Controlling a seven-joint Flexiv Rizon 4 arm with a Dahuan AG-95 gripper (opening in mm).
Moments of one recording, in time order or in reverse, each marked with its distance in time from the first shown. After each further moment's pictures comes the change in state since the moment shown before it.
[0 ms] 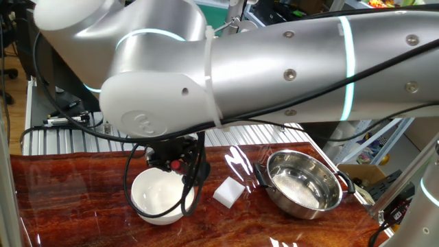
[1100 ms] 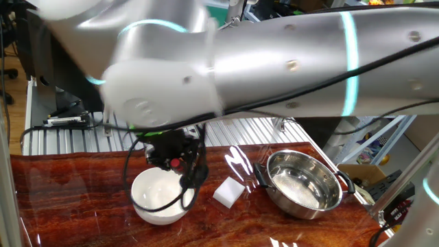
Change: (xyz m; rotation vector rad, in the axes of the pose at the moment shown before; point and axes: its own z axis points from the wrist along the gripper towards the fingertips) arm 0.001 0.000 0.000 -0.082 0.027 0.028
